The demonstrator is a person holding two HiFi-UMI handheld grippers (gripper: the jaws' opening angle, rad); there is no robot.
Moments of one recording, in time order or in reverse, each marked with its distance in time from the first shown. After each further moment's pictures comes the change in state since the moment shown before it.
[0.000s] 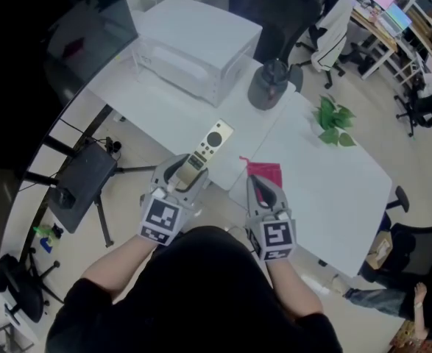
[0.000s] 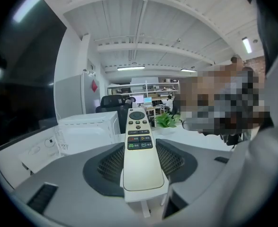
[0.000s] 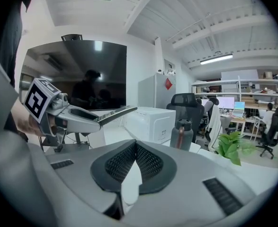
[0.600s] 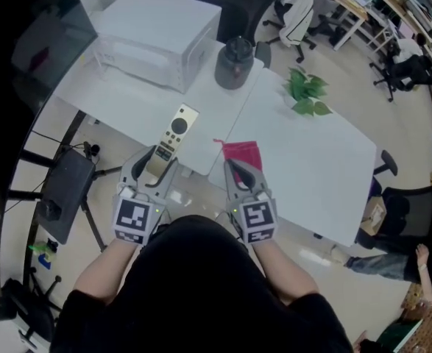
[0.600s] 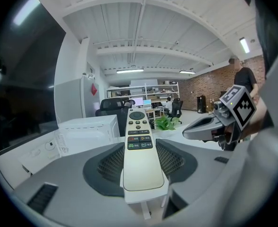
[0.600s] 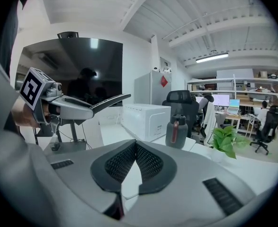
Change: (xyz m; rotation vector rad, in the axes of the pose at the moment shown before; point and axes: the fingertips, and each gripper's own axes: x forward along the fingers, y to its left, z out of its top) left arm -0.013 -0.001 0.012 0.005 -0.030 0.001; right arm -0.005 -0.005 -0.015 0.027 0.032 -0.047
